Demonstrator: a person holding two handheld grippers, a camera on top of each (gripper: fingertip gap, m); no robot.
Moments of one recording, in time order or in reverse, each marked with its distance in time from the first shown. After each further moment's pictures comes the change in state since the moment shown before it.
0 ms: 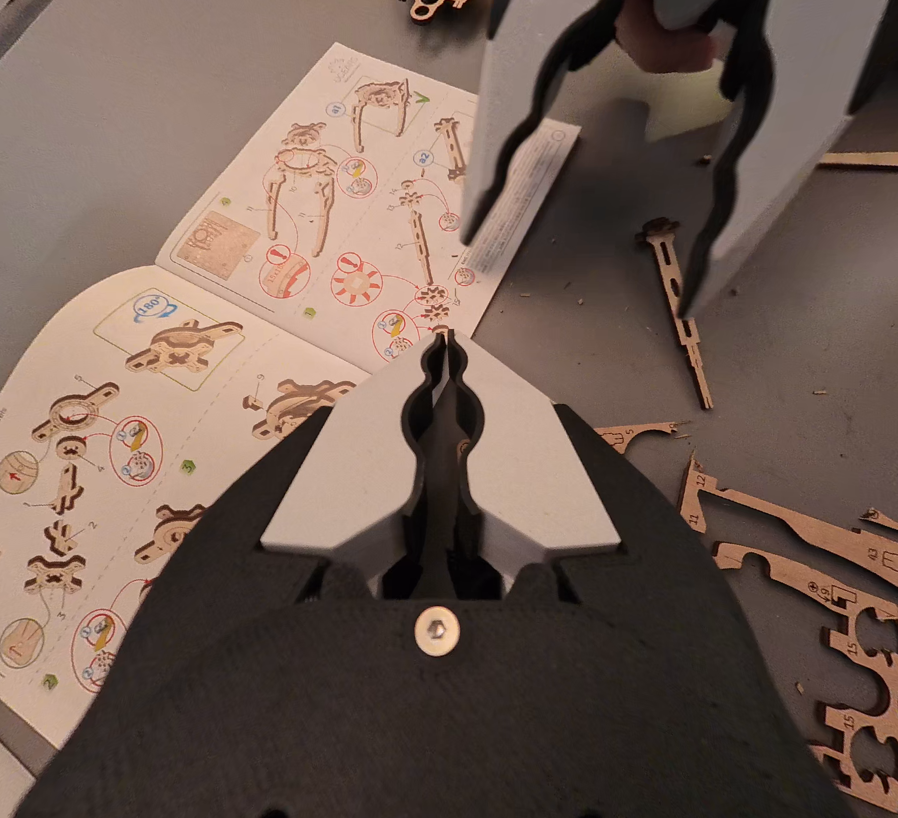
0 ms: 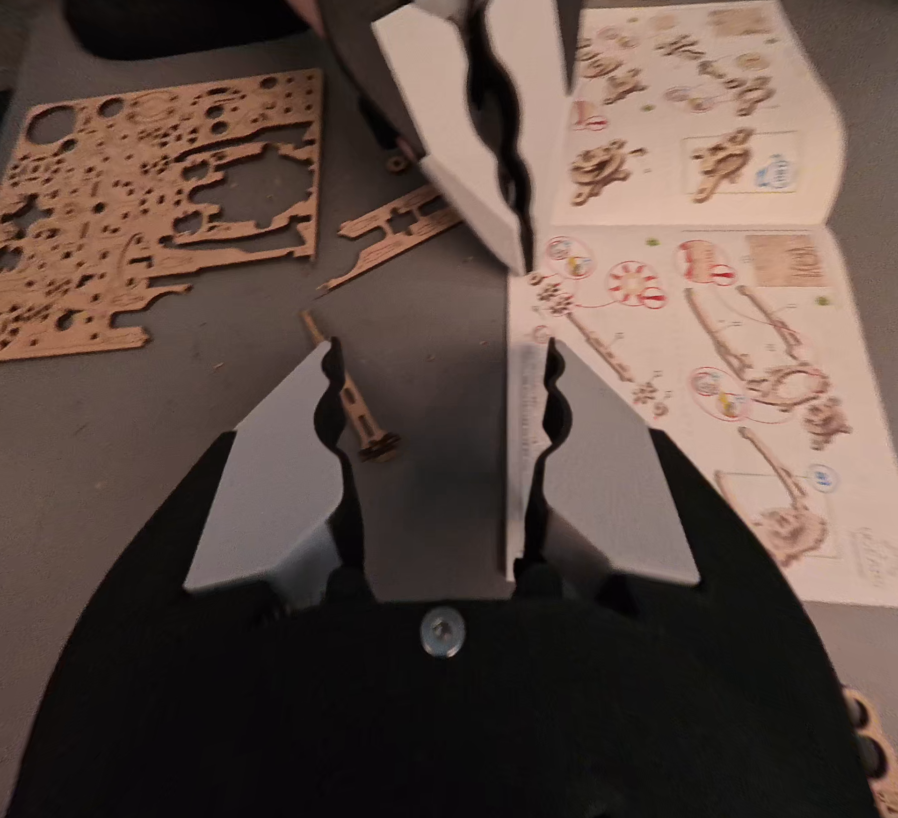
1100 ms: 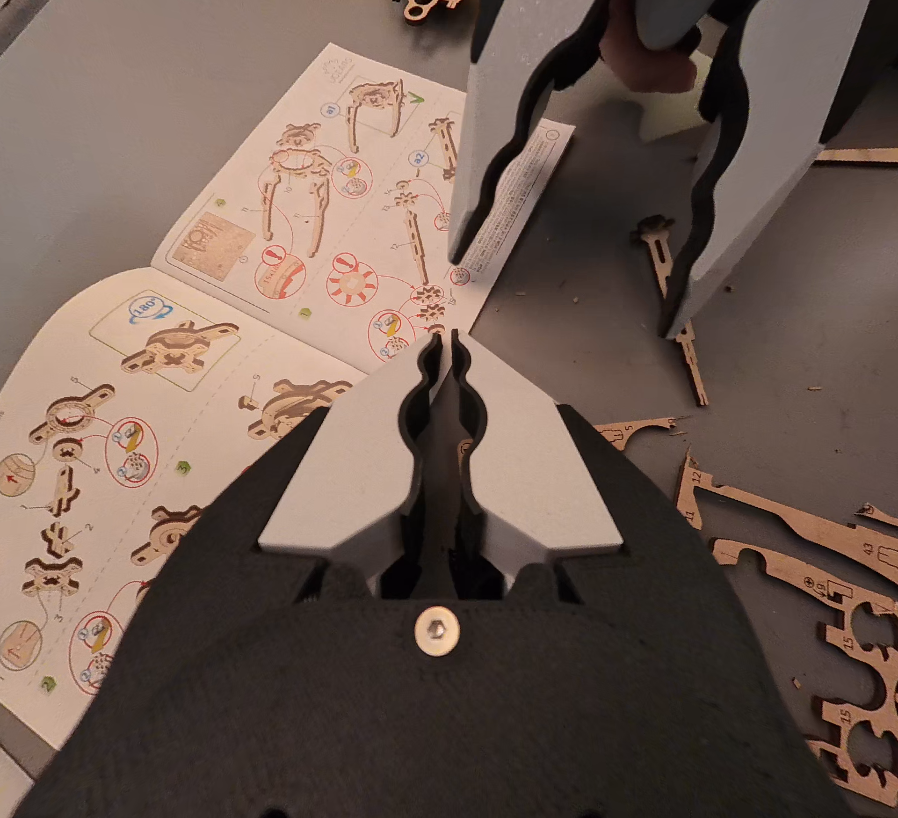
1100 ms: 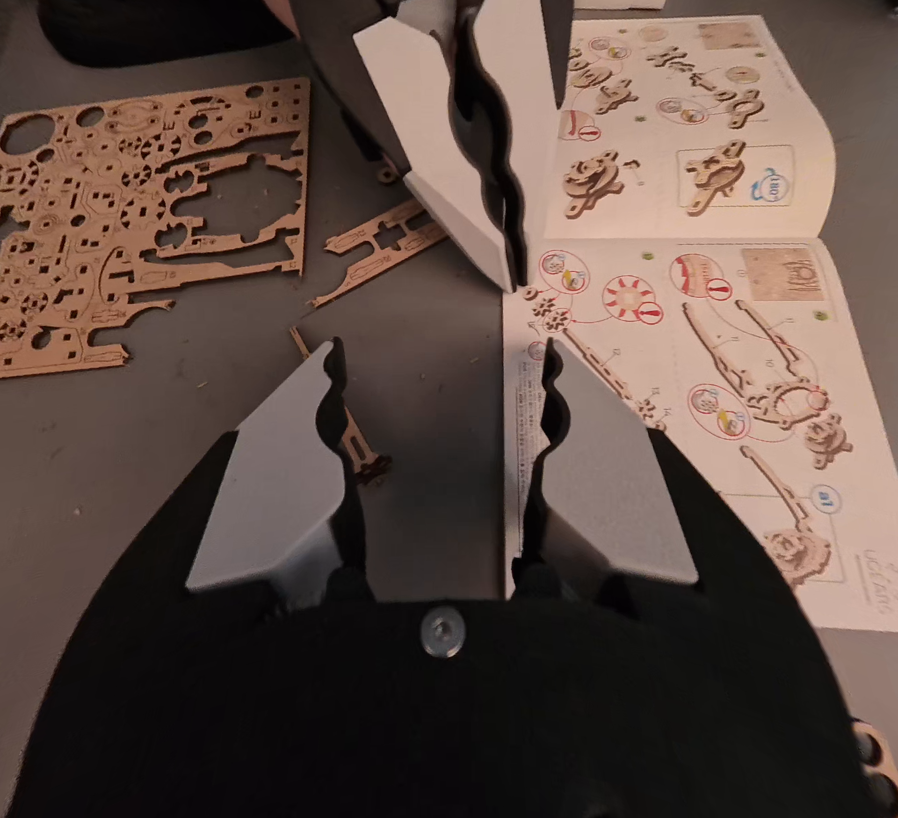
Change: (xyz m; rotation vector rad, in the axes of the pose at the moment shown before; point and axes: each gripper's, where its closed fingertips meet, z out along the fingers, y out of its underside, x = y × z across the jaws) left arm 0.002 0.000 -0.001 0.001 0.006 0.006; right arm 0.002 -0.004 0.007 0.009 0.015 -0.004
